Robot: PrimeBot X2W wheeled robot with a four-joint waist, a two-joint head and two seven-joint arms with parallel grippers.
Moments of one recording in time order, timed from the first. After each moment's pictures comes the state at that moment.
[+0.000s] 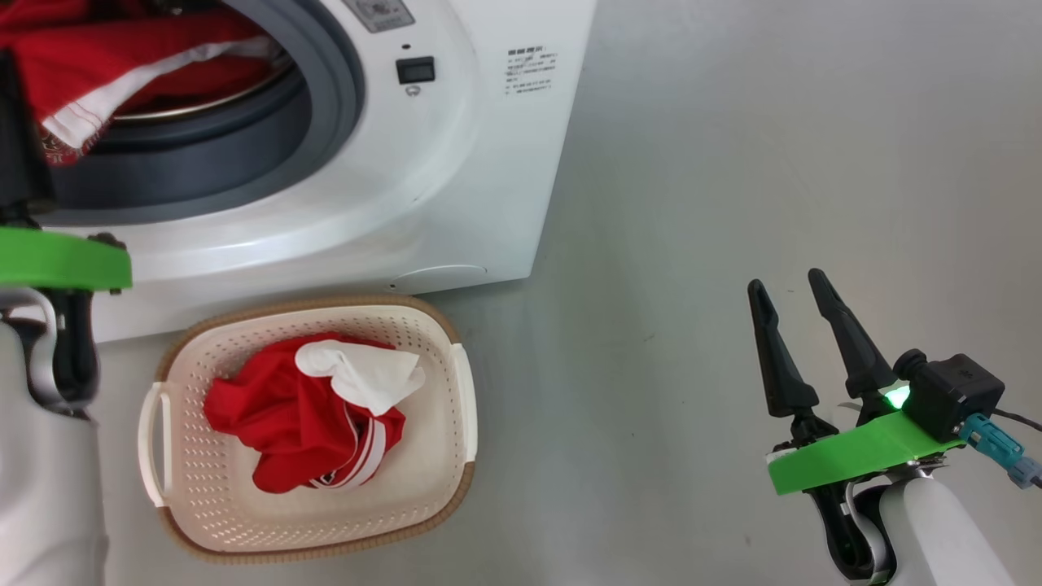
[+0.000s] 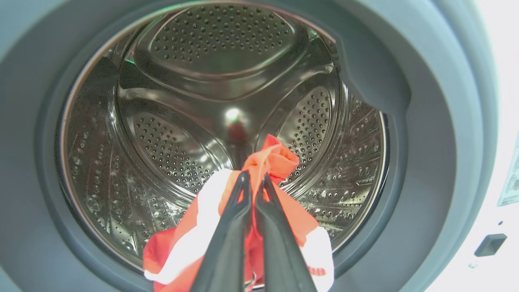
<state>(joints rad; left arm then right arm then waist) -0.77 0.21 0.14 0.51 -0.28 -0.12 -0.25 -0.21 -0.05 0.08 0.20 0.40 0.12 -0.26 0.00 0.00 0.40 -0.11</state>
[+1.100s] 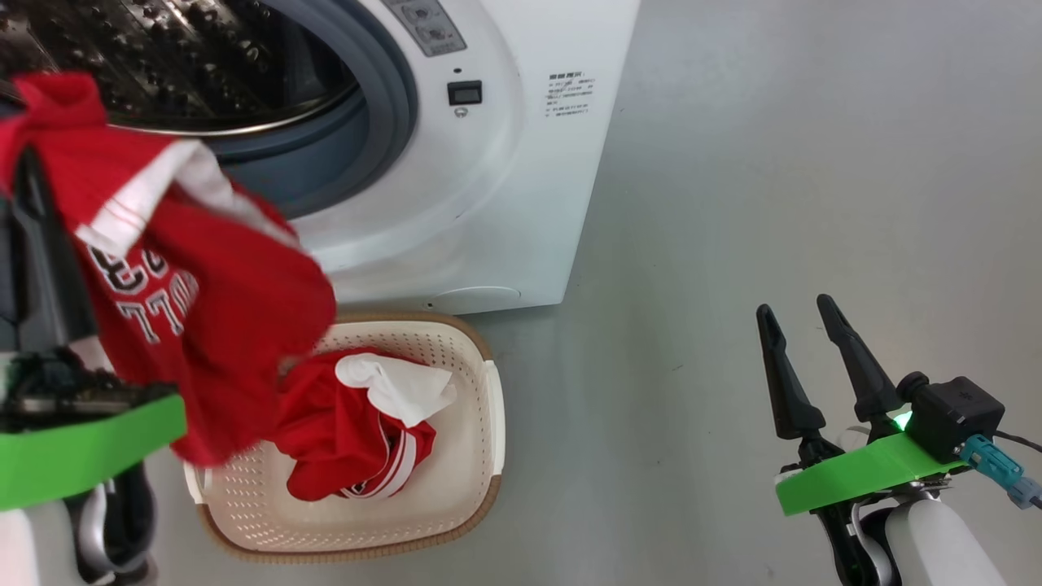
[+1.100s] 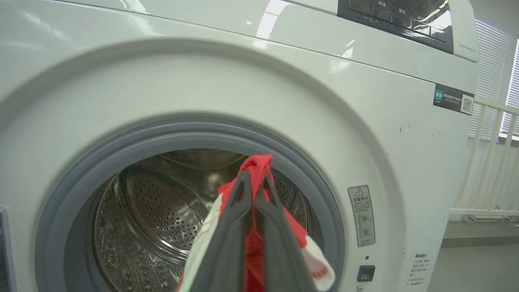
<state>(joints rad) -0.39 0.08 0.19 -0.12 -0.31 -0.13 -0.26 -0.16 -0.05 0.05 0.20 0.37 0.12 -0.26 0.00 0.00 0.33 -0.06</state>
